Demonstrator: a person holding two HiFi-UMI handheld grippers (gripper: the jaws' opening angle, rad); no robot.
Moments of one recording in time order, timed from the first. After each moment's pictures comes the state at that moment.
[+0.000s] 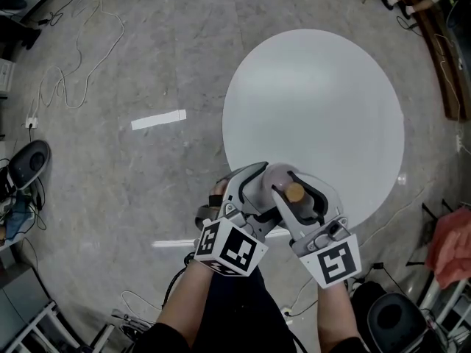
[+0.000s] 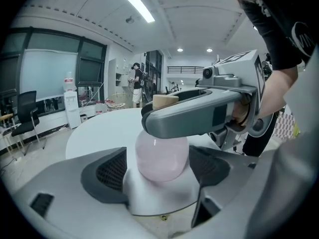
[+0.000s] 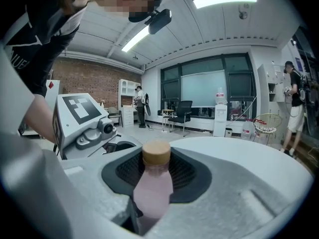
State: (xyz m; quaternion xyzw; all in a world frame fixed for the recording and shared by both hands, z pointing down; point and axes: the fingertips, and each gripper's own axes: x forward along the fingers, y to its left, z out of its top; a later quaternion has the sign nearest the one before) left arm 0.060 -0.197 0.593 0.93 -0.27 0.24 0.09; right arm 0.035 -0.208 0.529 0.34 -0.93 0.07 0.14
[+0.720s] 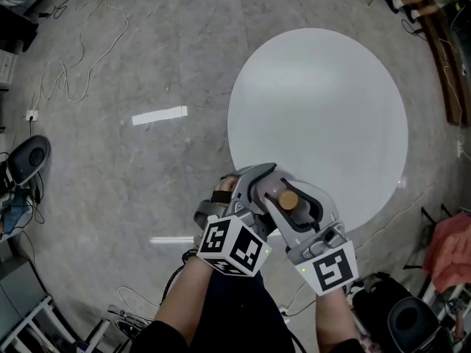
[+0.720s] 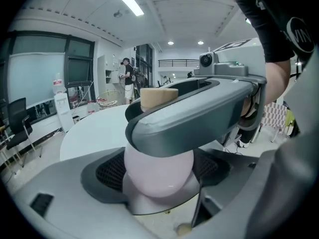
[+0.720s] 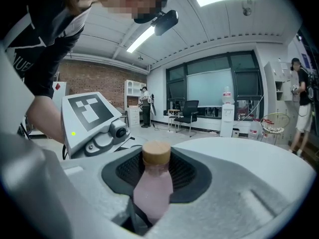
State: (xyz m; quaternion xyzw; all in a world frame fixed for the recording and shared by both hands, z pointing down) left arm 0.065 -0.190 0.603 0.93 -0.23 0.28 0.07; right arm 0.015 -0.192 0.533 0.30 -0.94 0.07 0.15
